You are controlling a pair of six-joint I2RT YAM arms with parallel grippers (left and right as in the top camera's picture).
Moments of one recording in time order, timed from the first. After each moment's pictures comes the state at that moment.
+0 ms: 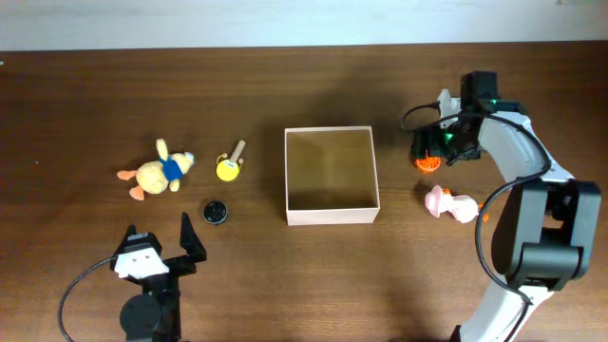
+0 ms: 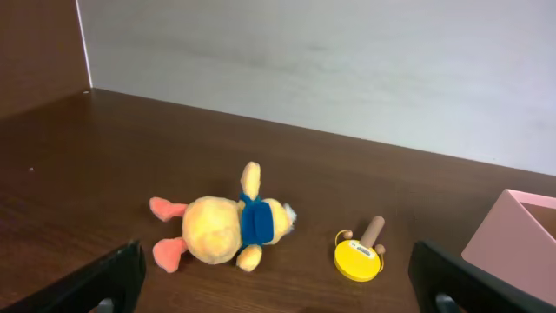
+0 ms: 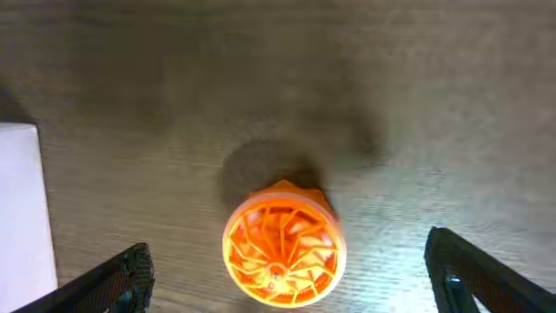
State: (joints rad) left arm 0.07 0.01 0.02 -0.08 -0.10 -0.15; right arm -0.10 2.03 1.49 -0.79 -0.18 -0.10
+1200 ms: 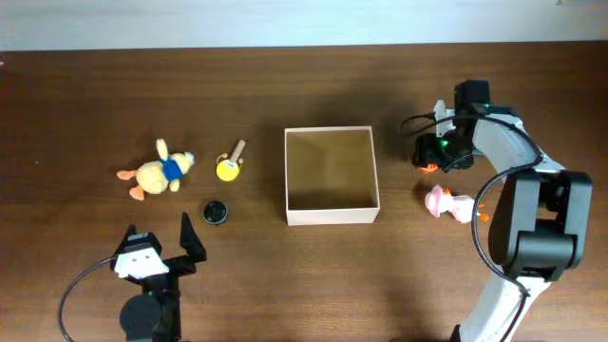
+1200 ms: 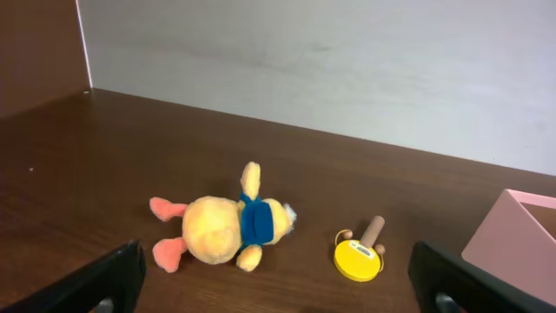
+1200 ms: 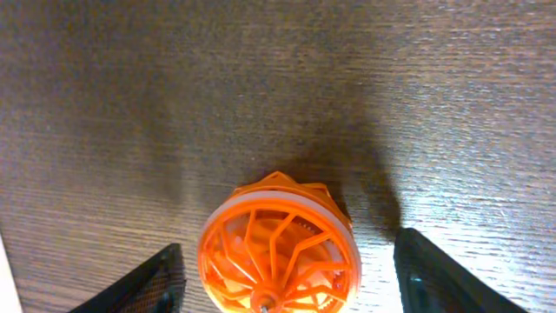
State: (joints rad) left arm 0.07 0.01 0.02 -0.08 -0.10 -0.15; right arm -0.10 2.08 1.47 -0.78 -0.18 -0.09
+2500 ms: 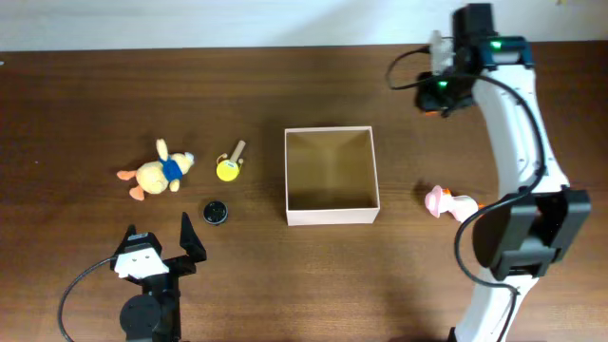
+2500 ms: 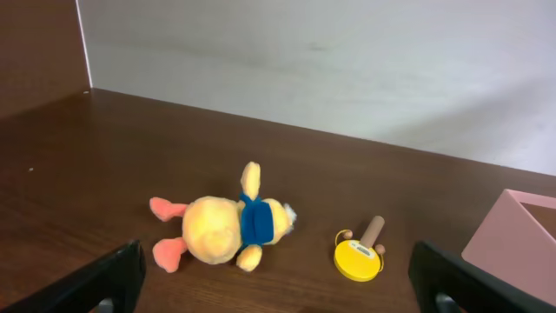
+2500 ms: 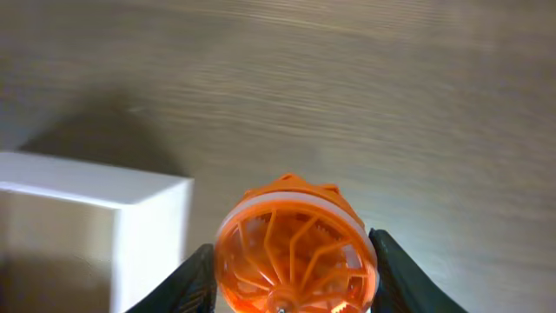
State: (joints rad) left arm 0.07 0.01 0.02 -0.08 -0.10 -0.15; right arm 0.05 2.09 2.09 -1.20 -0.09 -0.09
